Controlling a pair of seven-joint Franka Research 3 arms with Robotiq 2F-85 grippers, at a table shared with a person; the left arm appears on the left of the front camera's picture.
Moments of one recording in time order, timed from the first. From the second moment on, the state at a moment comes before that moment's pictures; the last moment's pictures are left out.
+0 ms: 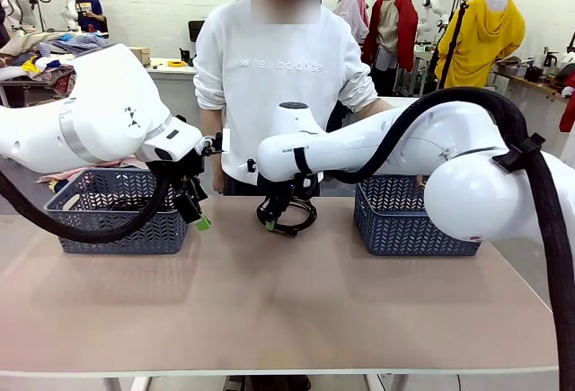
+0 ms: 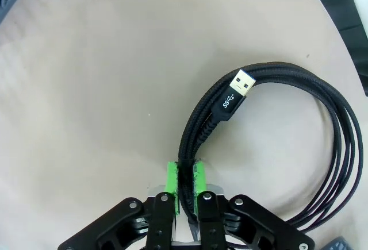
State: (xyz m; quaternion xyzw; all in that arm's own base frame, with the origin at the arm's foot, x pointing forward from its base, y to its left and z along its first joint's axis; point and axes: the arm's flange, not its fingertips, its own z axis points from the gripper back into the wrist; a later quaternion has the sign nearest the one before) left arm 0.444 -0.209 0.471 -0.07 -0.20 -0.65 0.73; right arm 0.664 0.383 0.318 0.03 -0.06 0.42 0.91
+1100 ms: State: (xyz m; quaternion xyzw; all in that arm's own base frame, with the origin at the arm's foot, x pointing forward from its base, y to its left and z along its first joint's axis) left arm 0.444 -0.209 0.471 -0.07 -0.20 -0.65 0.73; right arm 0.590 0.261 0.504 0.04 -0.05 0.62 0.78
